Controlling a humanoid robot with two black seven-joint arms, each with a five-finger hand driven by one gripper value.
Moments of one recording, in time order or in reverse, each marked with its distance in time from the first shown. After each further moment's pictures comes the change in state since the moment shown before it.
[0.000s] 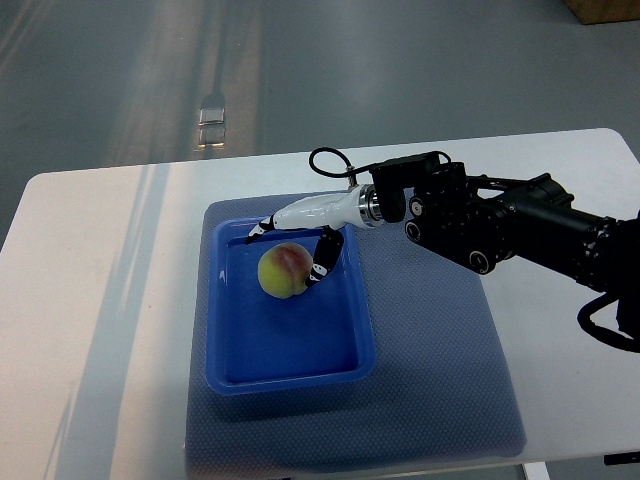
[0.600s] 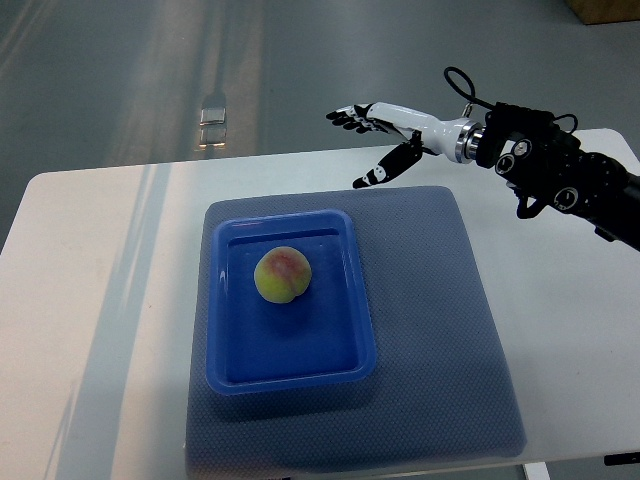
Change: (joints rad) left arm -0.004 0.000 0.001 -0.003 0.001 -0.001 0.000; right arm -0.055 -0.214 0.137 -0.095 0.621 -0.049 -0.041
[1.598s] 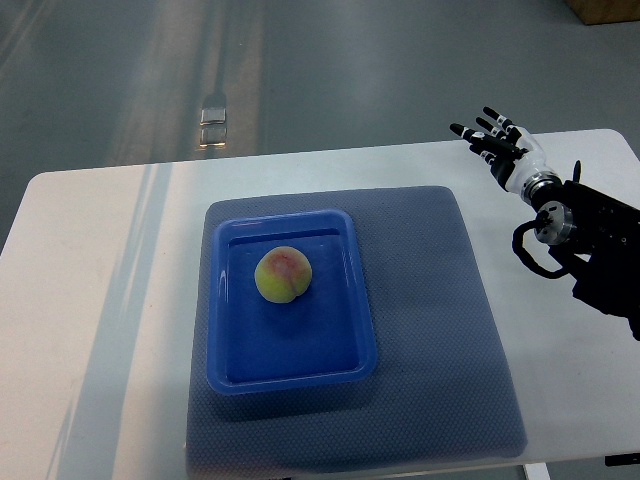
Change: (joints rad) left arm 0.000 0.000 -0.002 -0.008 0.000 0.000 0.000; right arm -0.200 0.021 0.149 -0.120 1.049 -0.196 -0.130
